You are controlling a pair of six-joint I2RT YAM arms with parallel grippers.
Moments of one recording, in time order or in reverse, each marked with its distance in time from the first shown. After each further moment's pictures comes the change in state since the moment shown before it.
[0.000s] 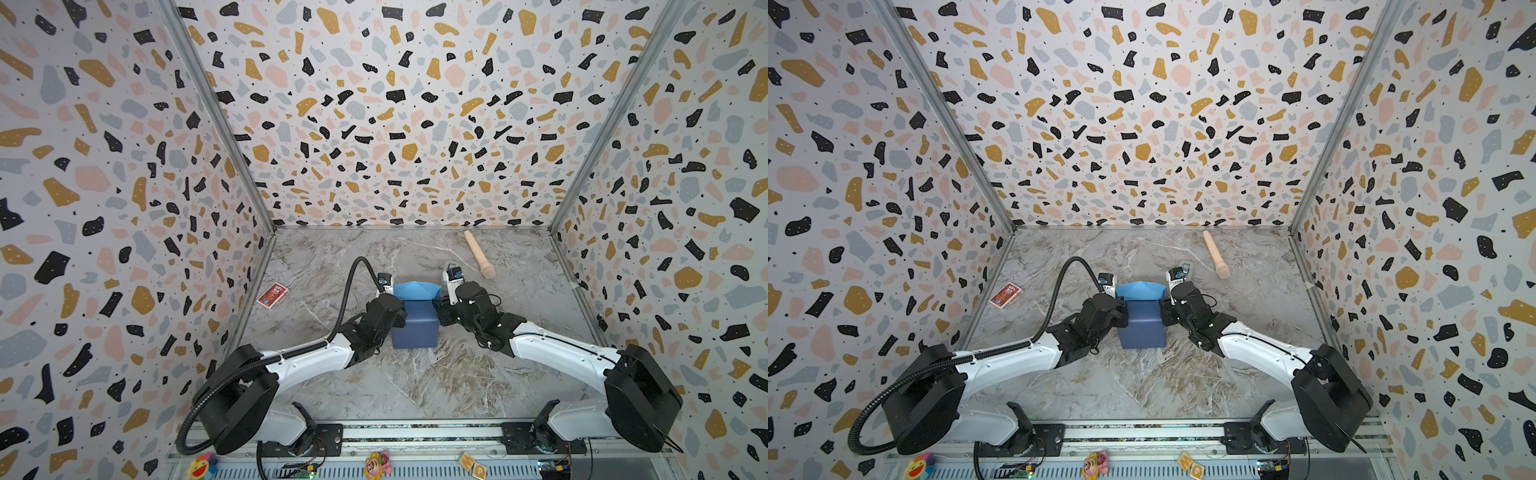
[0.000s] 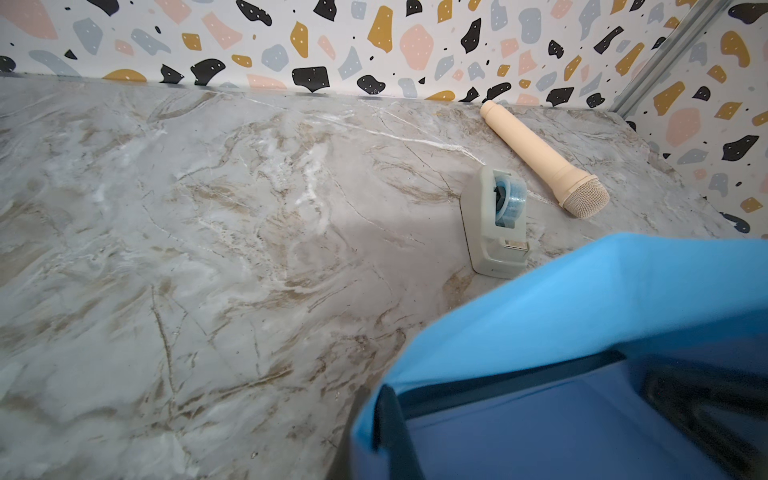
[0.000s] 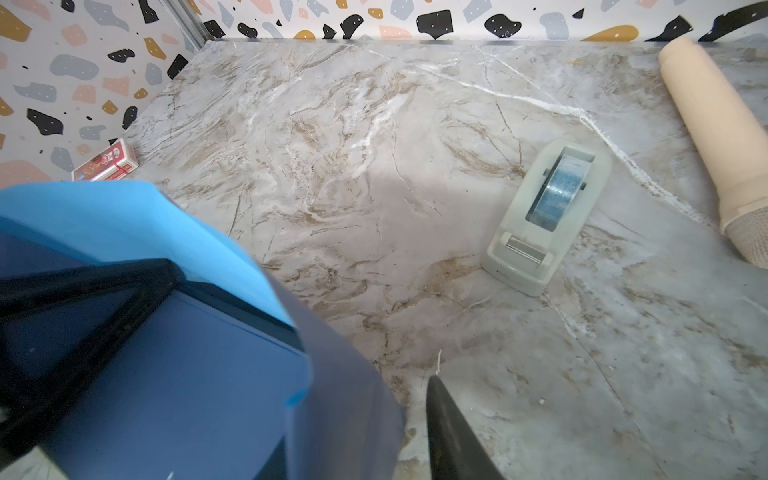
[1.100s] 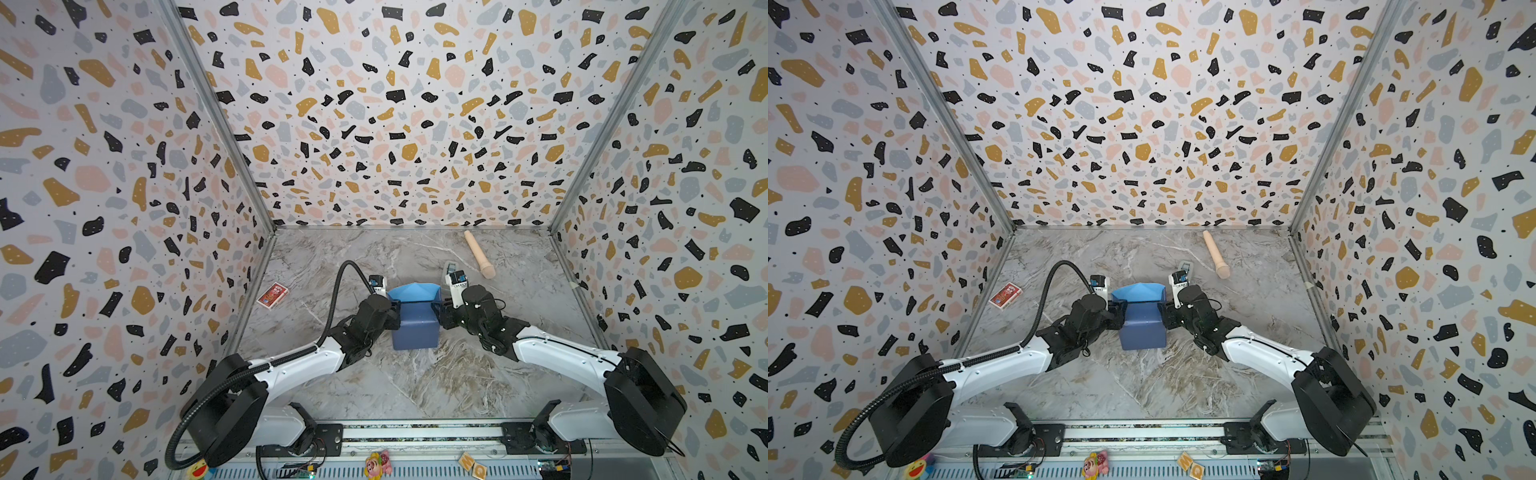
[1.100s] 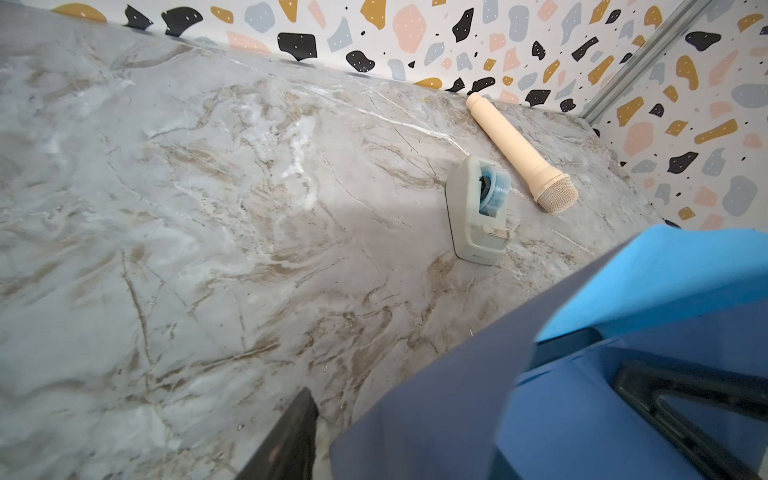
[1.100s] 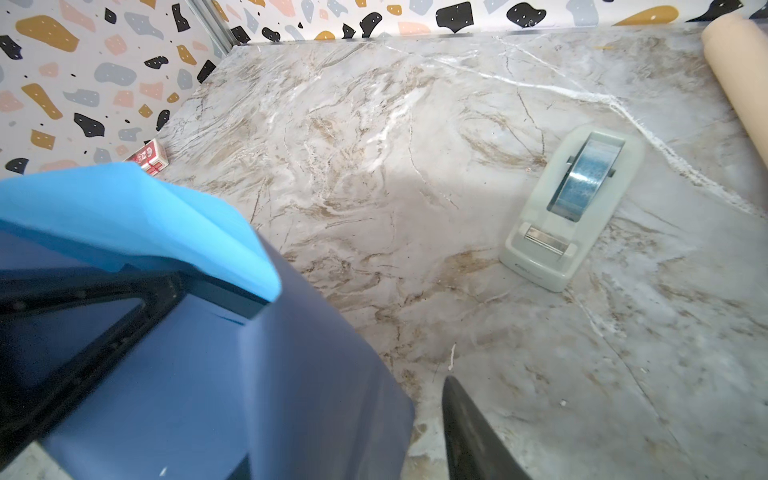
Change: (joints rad) left arm 0.051 -0.069 -0.048 -0.018 0.103 -0.048; right arm -0.027 -0.021 -0.084 0.090 -0.084 -0.006
